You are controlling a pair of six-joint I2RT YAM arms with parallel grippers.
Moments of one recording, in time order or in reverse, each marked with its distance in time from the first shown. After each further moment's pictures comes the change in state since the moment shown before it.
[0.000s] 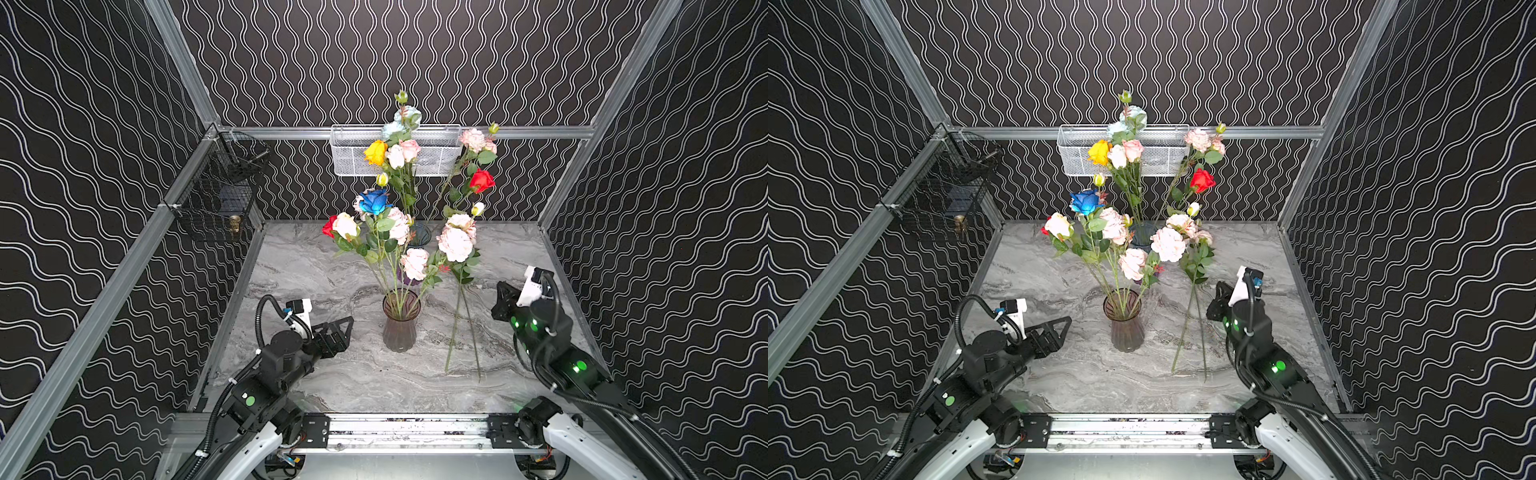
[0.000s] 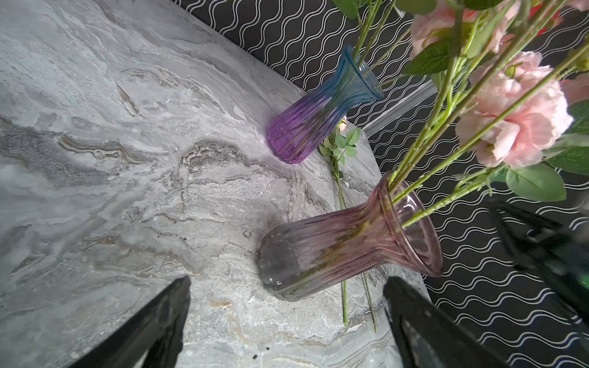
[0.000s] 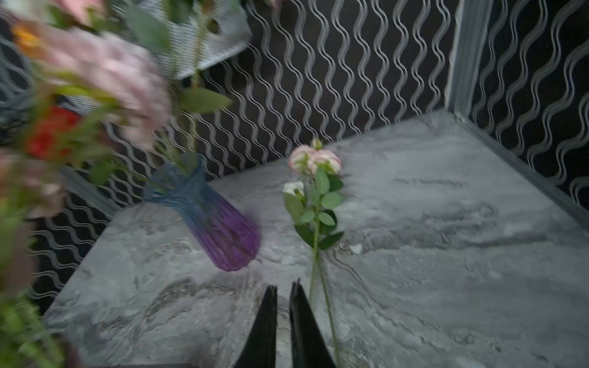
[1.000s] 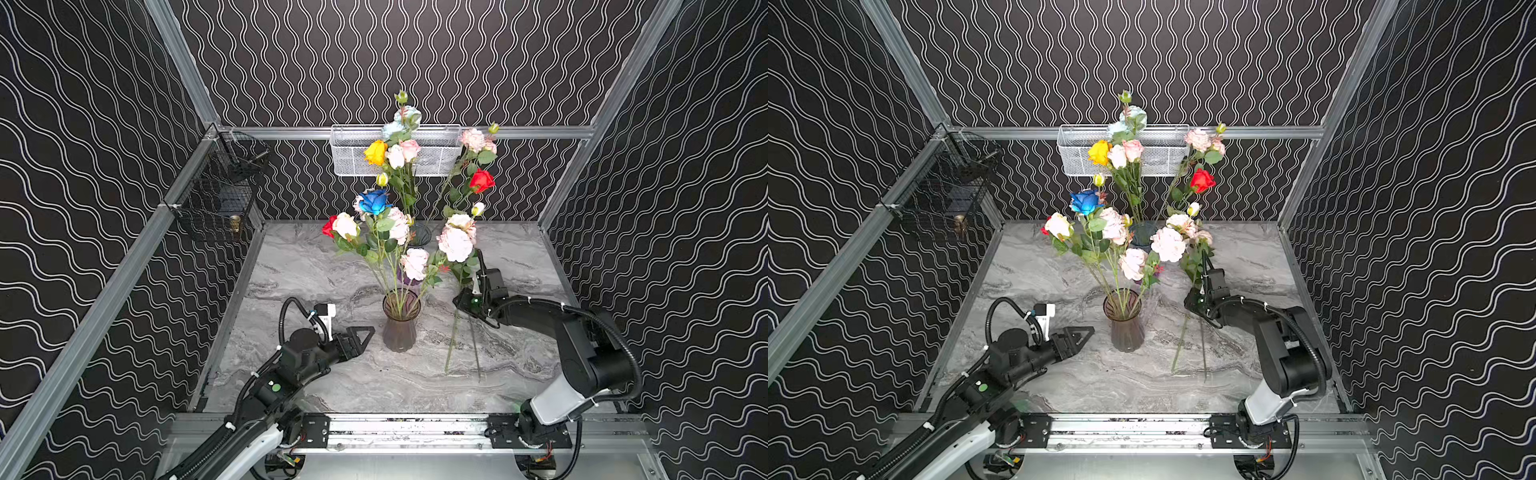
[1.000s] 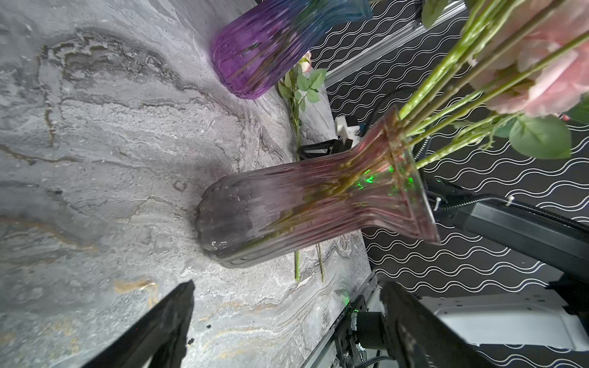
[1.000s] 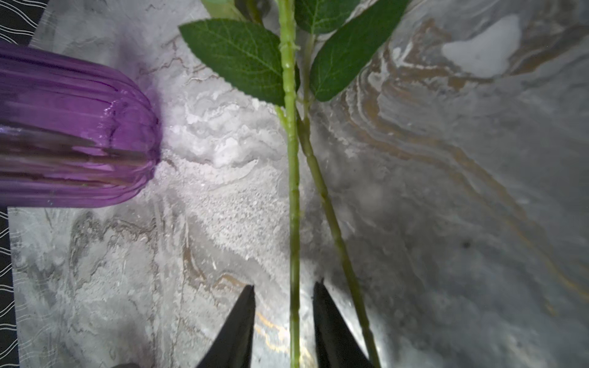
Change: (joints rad) left arm 0.000 0.137 -0.190 0.350 0.296 -0.176; right arm -0.148 0.951 0.159 0.217 -0.491 0.156
